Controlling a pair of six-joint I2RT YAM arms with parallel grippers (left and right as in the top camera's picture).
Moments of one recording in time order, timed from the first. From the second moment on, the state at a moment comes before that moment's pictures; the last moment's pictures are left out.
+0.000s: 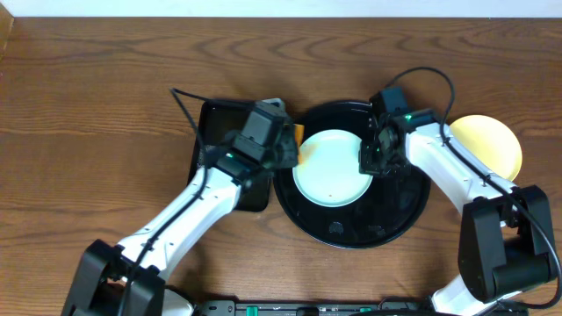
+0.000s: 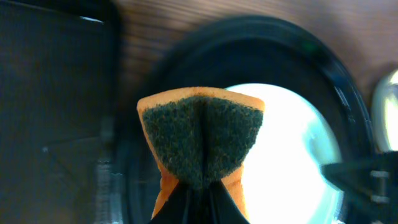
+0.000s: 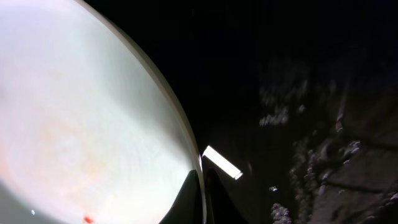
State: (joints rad) left arm -0.56 1.54 0.98 -0.31 0.08 -0.63; right arm 0.30 1.78 1.14 -0.83 -0.08 0.41
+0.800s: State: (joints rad) left arm -0.87 1.81 0.98 -0.25 -0.01 -0.83; right arm 0.31 1.78 1.03 -0.75 -0.11 0.48
